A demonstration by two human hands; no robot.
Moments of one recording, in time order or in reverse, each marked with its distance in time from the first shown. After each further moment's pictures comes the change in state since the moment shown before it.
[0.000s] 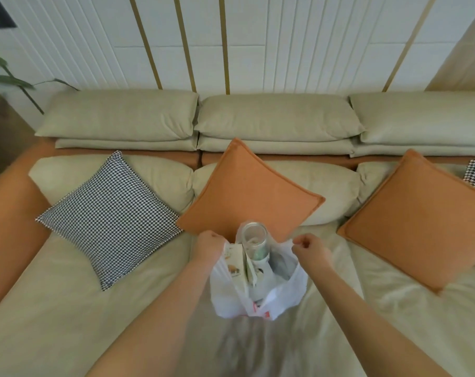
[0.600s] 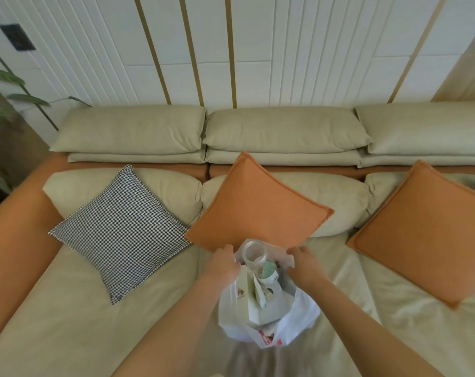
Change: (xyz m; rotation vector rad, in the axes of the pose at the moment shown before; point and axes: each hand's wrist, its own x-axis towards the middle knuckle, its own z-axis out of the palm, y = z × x) left_hand -0.002 0.003 -0.009 0.609 -0.171 0.227; right_hand 0.009 -0.016 0.026 -0.507 -0.215 -0.222
